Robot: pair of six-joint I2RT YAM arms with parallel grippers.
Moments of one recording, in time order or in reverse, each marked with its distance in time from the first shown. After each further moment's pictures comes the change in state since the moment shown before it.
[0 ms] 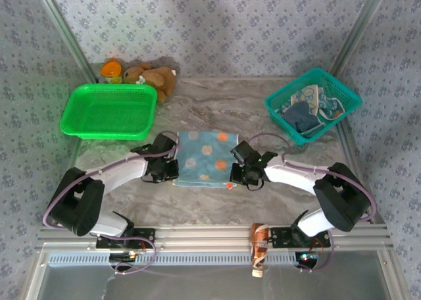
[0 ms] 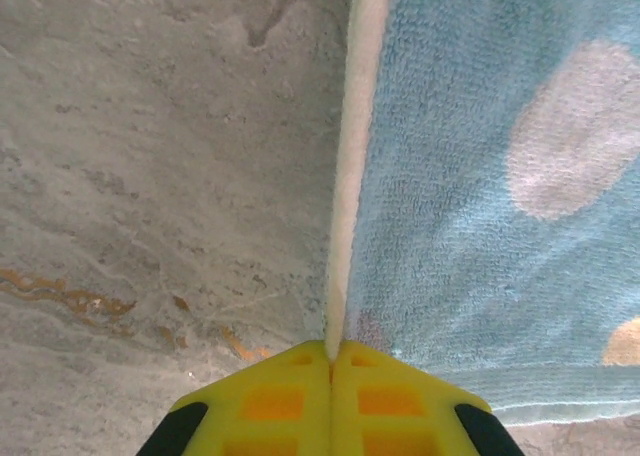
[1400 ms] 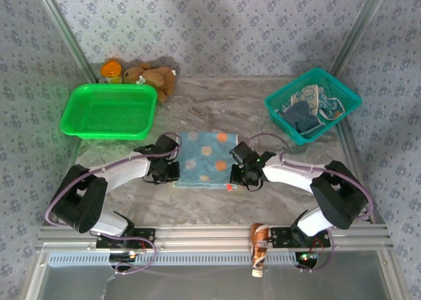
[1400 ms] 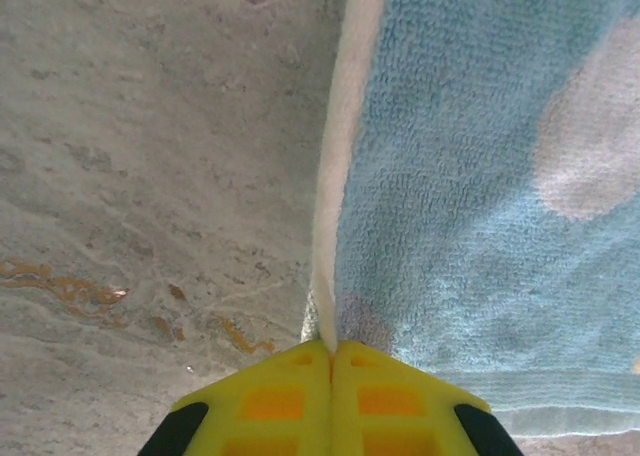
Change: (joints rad) left arm -0.024 0.034 0.005 -0.015 -0.015 -0.008; right arm 0.010 0.027 -0.001 0.001 0.010 -0.028
